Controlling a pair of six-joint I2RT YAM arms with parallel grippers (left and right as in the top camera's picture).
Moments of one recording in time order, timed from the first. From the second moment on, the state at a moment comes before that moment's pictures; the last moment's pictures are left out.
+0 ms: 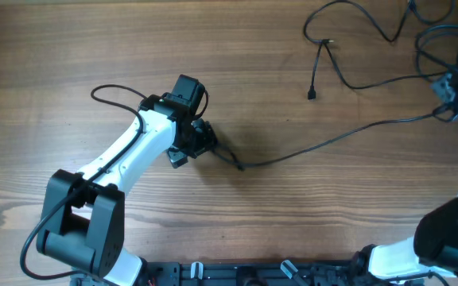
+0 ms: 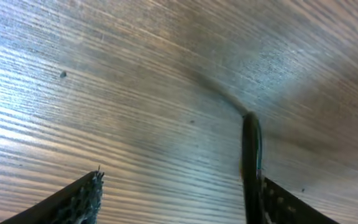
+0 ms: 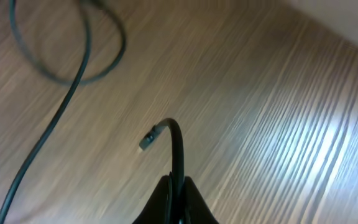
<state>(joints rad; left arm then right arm) -0.38 1.72 1.13 -0.88 0.16 -0.81 -0.37 1.68 1.49 -0.91 0.46 0.53</state>
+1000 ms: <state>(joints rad) -0.38 1.72 1.13 -0.83 0.17 -0.81 -0.43 1.71 1.13 -0.68 -0.24 0.40</state>
